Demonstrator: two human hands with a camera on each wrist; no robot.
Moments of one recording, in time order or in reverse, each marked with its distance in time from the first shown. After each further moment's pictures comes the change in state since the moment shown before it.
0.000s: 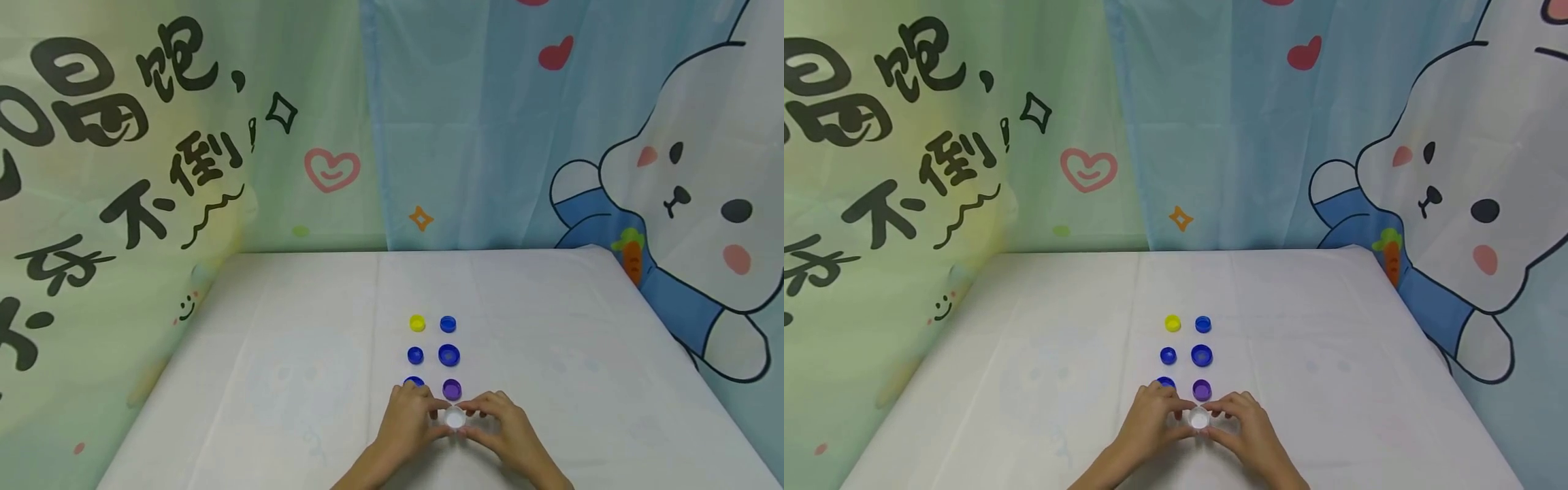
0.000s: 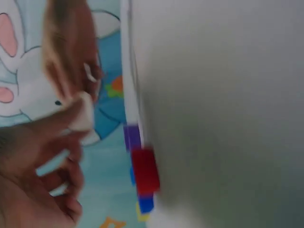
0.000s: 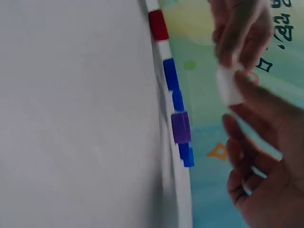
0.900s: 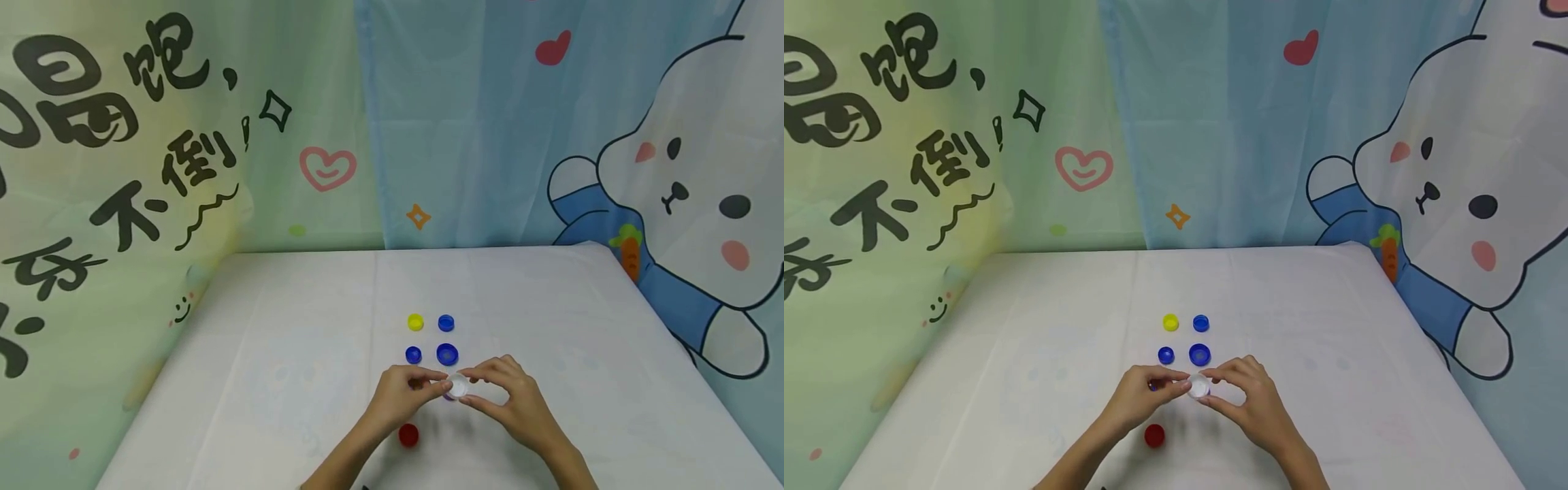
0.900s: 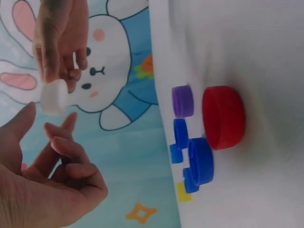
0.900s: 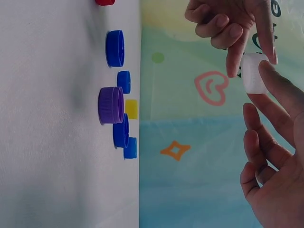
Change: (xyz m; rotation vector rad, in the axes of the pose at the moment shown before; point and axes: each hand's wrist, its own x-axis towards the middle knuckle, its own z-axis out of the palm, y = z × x) left_hand 0.028 -0.005 -0.039 -0.836 -0.097 -0.400; right_hand 0.039 -0.019 -0.034 -0.004 0.068 -0.103
